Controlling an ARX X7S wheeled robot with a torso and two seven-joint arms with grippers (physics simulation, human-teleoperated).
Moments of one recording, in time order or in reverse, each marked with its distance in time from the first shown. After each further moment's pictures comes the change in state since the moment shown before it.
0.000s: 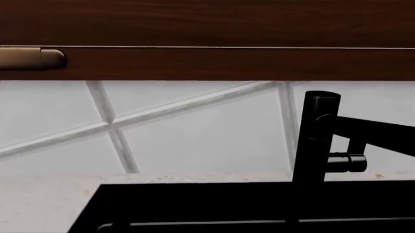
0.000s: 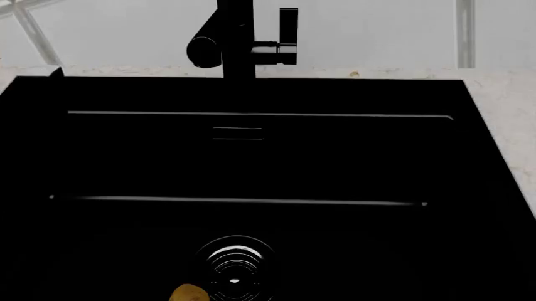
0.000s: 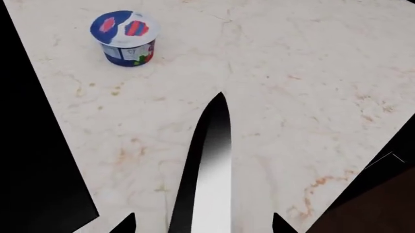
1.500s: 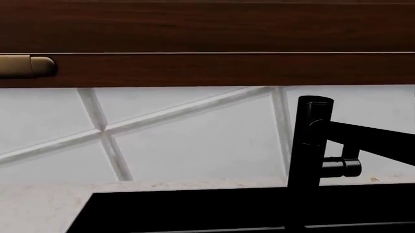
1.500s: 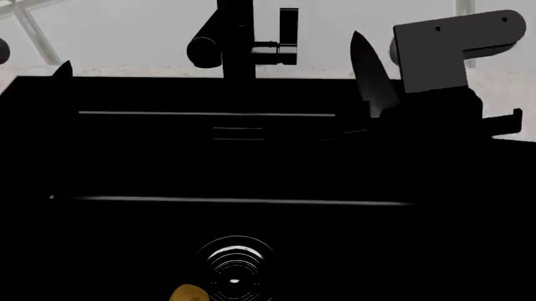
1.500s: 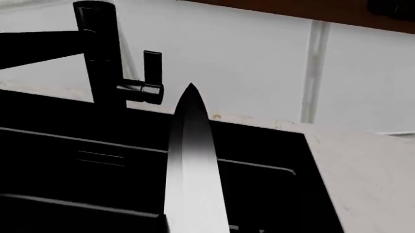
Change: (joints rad) left arm -0.021 -0.005 0.038 -0.047 -0.015 0.050 -0.008; right arm 1.443 -0.097 -1.697 0.526 -0.606 -0.404 -0.590
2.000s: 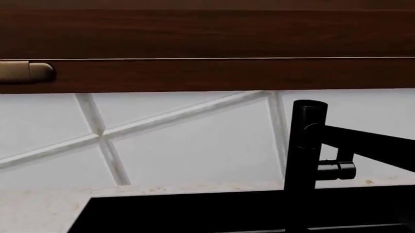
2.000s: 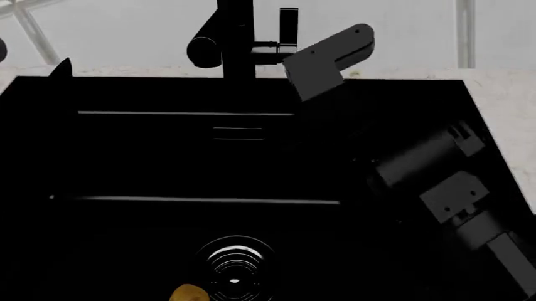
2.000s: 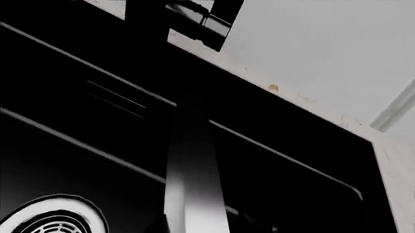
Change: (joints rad) left arm 0.000 -0.006 -0.001 0.024 -0.018 -0.008 -0.006; right arm 0.215 -0.322 -0.436 0.571 -0.398 -0.056 -0.447
